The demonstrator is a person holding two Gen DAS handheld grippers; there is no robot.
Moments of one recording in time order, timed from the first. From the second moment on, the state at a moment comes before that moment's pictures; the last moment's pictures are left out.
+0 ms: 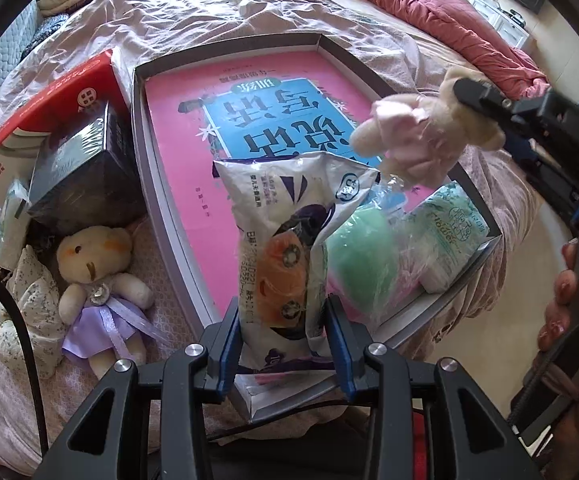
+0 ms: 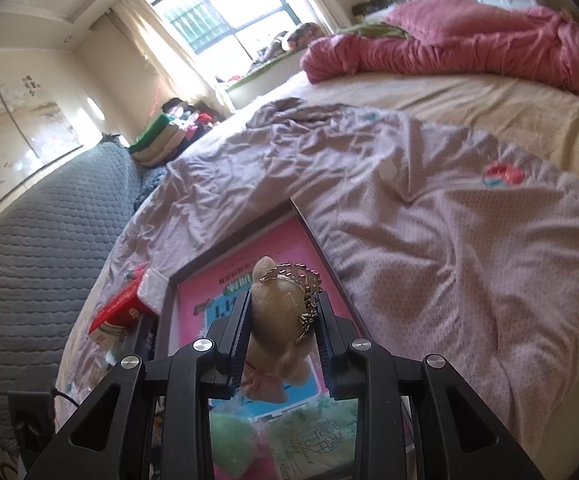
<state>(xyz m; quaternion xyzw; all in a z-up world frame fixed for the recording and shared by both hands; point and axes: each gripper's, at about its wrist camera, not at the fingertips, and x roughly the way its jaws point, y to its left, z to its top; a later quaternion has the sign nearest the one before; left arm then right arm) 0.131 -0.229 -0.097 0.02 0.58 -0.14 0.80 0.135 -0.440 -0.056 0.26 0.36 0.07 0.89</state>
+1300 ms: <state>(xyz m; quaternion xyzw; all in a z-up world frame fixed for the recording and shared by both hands) 0.135 -0.224 -0.096 0.00 0.59 -0.14 0.79 0.135 -0.434 -0.087 0.19 0.42 0.04 0.88</state>
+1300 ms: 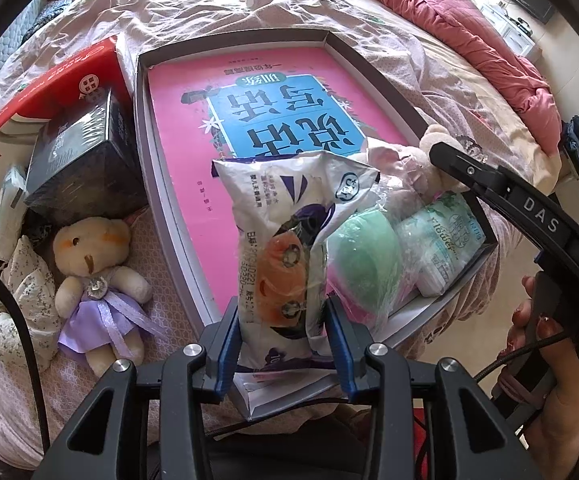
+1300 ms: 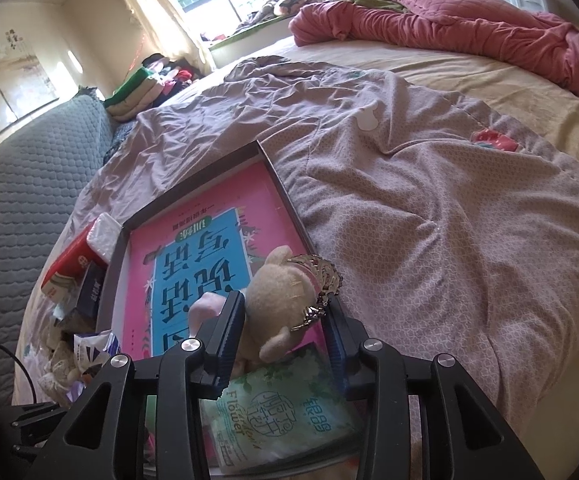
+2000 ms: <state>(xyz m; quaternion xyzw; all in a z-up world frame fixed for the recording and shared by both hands) 0.131 -0.216 -0.086 -0.01 0.59 -0.16 0.79 0.116 -0.449 -0.068 0.20 0.40 0.03 0.89</state>
